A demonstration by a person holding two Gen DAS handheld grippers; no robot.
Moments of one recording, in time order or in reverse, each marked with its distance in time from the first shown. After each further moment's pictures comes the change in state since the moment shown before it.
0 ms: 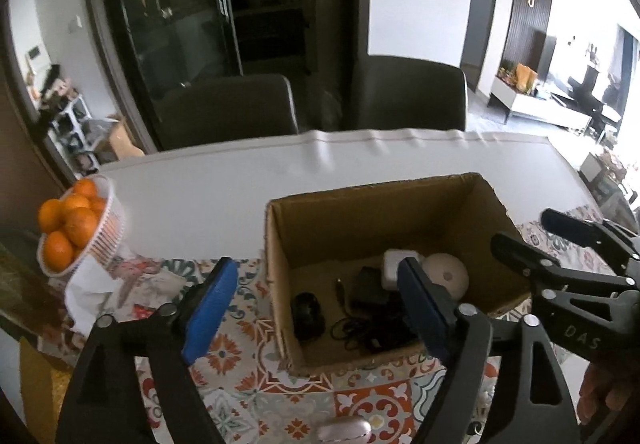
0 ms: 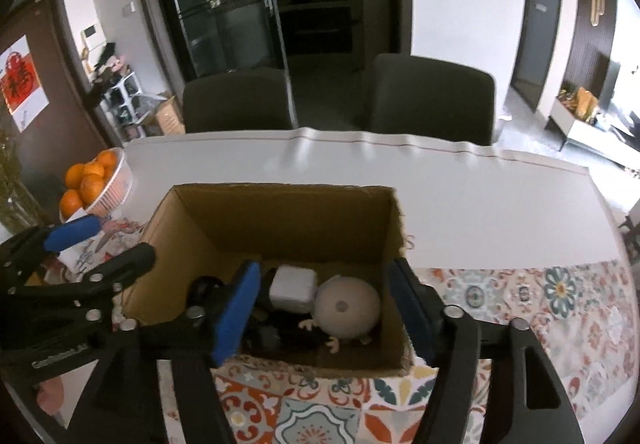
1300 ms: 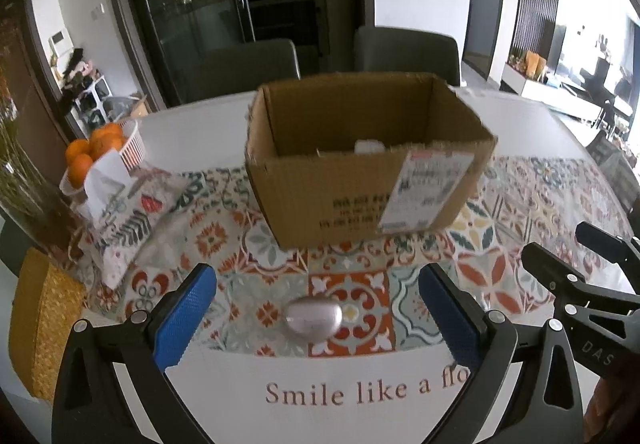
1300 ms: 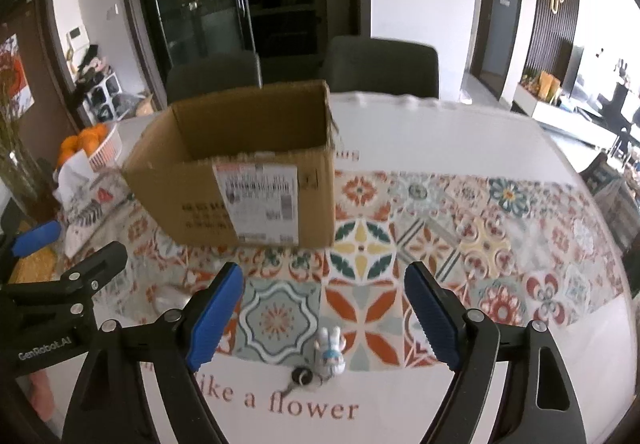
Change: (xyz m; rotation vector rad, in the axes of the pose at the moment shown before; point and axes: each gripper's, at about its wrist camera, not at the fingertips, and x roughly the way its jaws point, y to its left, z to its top) left arm -0.047 -0.048 -0.131 -0.018 0.054 0.054; right arm -0.071 -0.023 -0.141 0.050 -0.004 -0.085
